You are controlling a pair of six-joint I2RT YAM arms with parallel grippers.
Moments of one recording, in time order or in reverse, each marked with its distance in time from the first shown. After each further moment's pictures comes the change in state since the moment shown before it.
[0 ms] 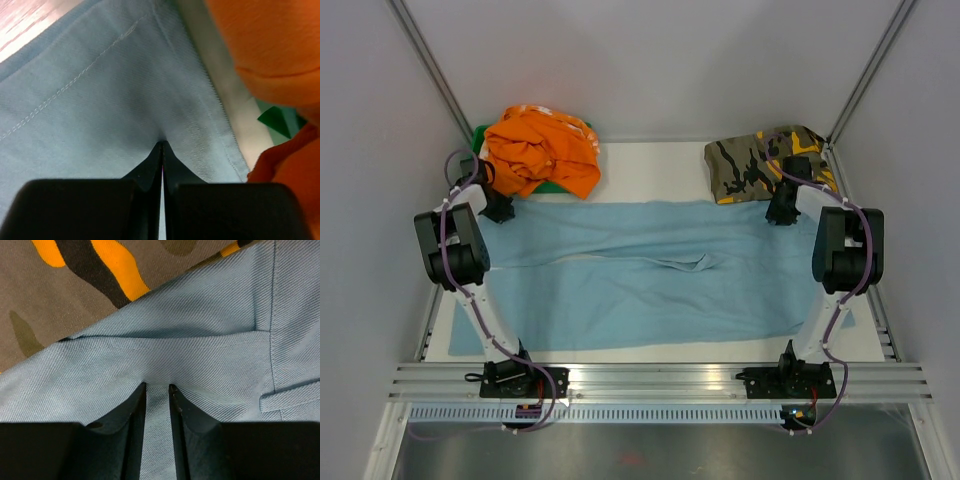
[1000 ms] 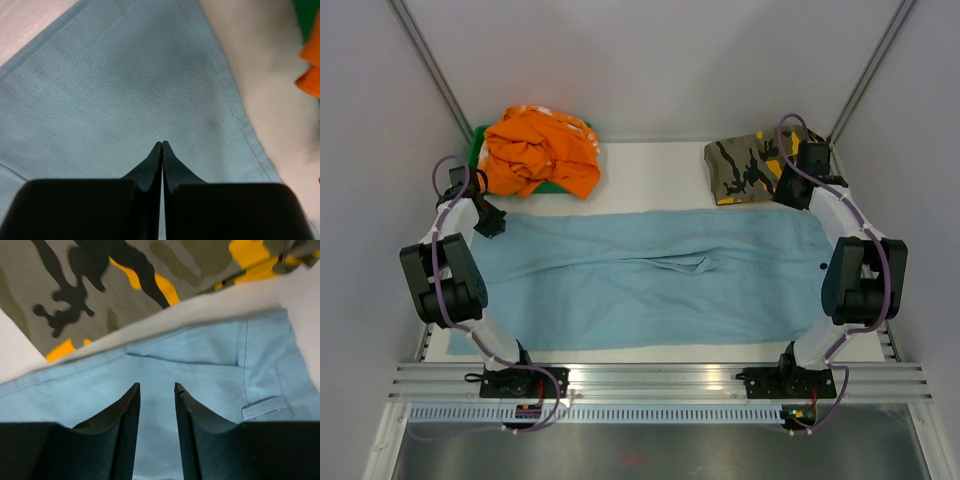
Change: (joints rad) left arm 0.012 -0.351 -0.218 -0.122 -0.077 0.070; right arm 0.002 -0.268 -0.013 -0.025 -0.059 -0.033
